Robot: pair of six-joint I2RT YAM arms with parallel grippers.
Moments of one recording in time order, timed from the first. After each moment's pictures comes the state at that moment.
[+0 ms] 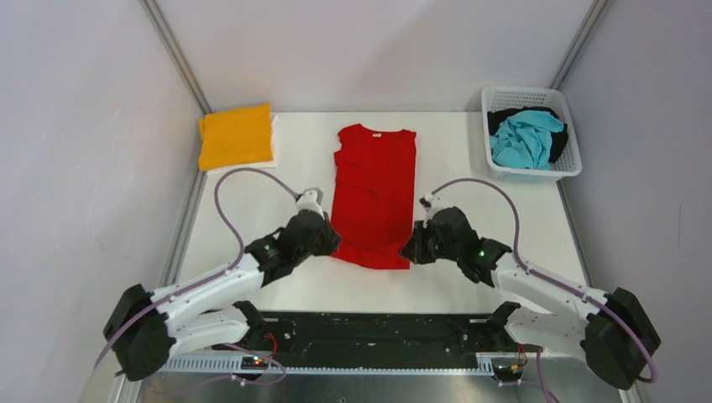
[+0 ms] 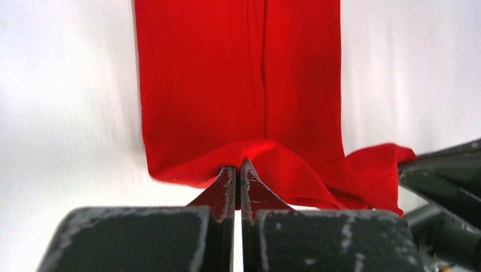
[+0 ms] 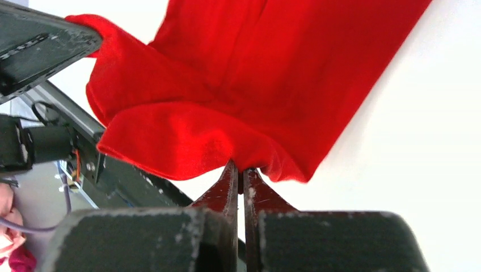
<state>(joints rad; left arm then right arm) -0.85 0.98 0.55 -0.24 -0.25 -0.79 0.77 1.00 0.51 -0.16 -0.12 0.64</state>
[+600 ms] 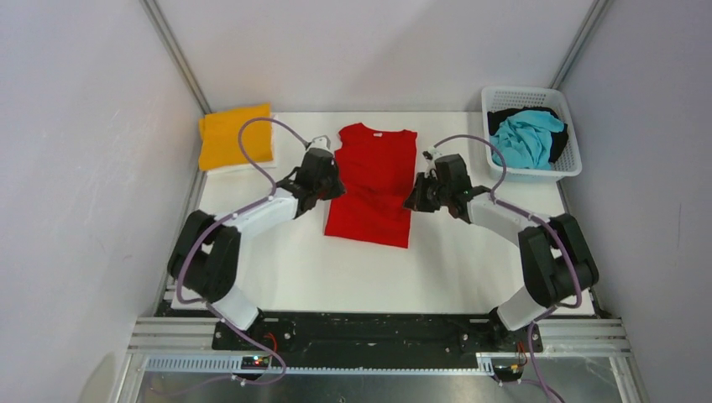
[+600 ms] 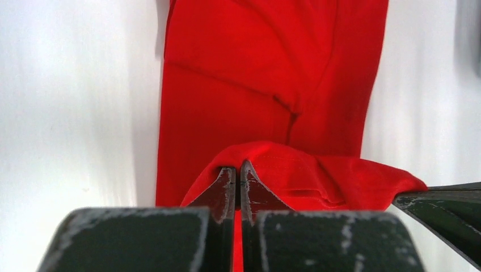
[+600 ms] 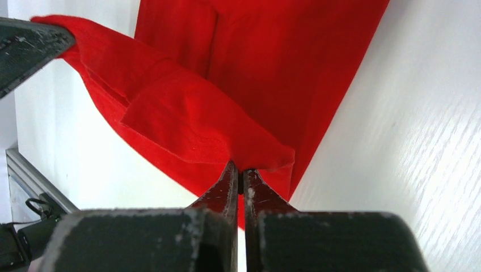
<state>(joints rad) -0.52 1.58 1.00 -0.09 -0.12 -0.61 0.41 1.55 0.89 -0.07 -0.31 0.47</state>
